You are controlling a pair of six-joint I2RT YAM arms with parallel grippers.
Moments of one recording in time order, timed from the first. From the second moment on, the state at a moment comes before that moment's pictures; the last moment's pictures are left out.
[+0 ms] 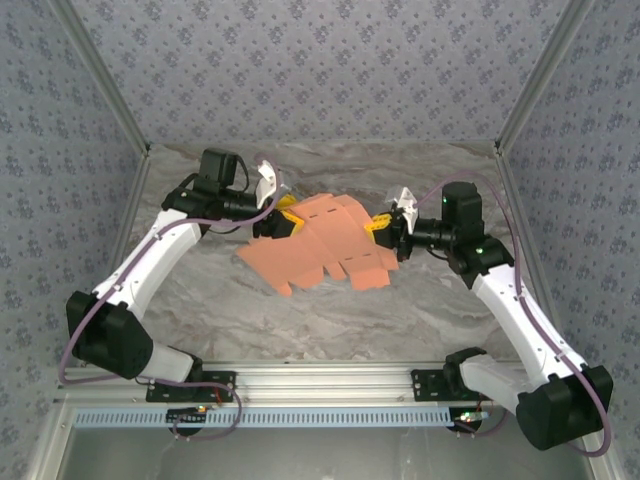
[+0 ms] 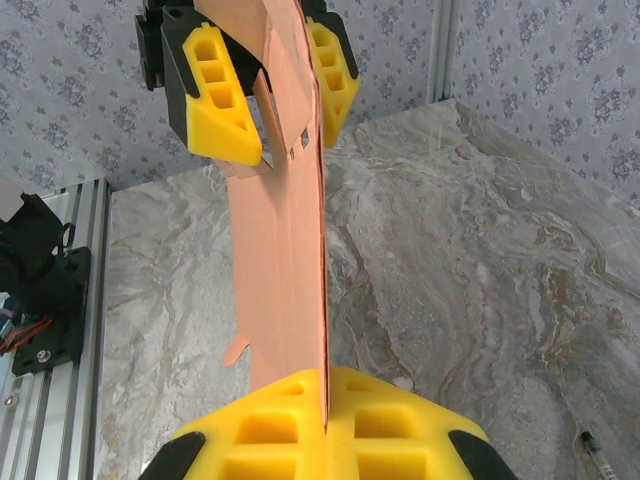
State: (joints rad) left arm -0.38 1.42 1.31 -0.63 0.96 0.49; right arm 0.28 1.04 0.93 -0.33 -0.89 -0.30
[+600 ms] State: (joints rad) left arm -0.38 1.44 1.31 -0.63 1.09 0.45; right arm 0.35 1.01 0.93 -0.31 -0.69 -0.29
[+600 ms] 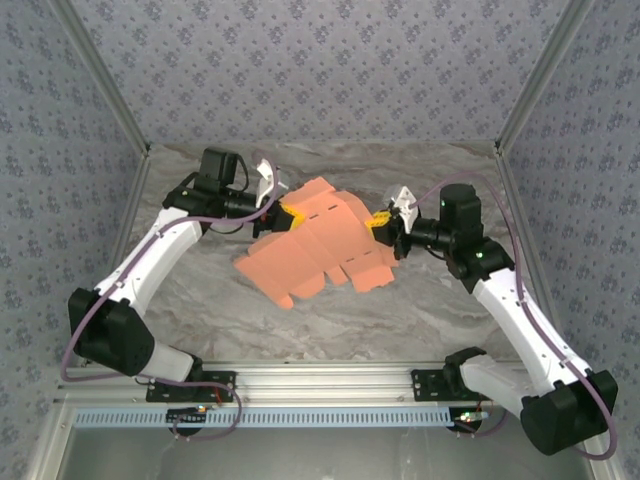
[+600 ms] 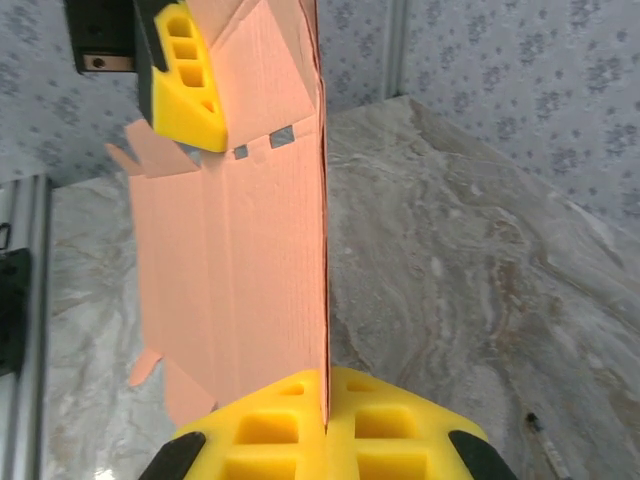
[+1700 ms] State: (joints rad) left arm -0.41 1.50 1.34 -0.45 0.91 -0.10; right arm 0.83 1.18 0.80 0.17 0.60 -0.62
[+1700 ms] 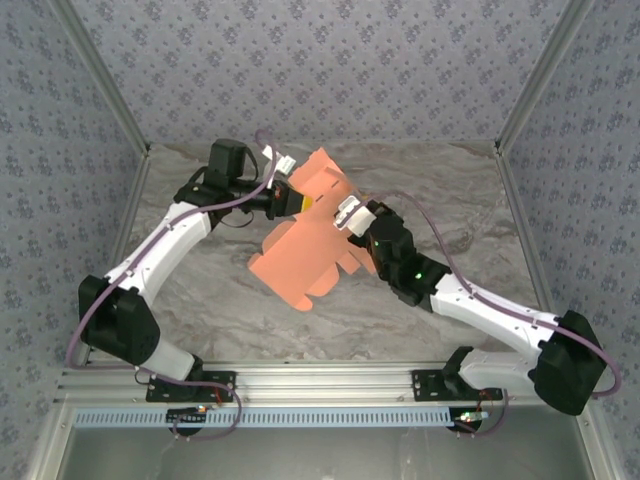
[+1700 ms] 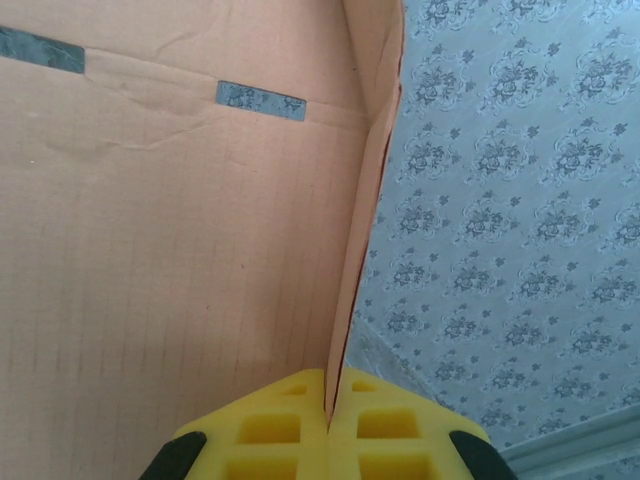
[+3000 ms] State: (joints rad) left arm -0.65 1.34 0.86 -0.13 0.32 -0.29; right arm 0.38 1.52 1.22 -0.64 -0.32 -0.27
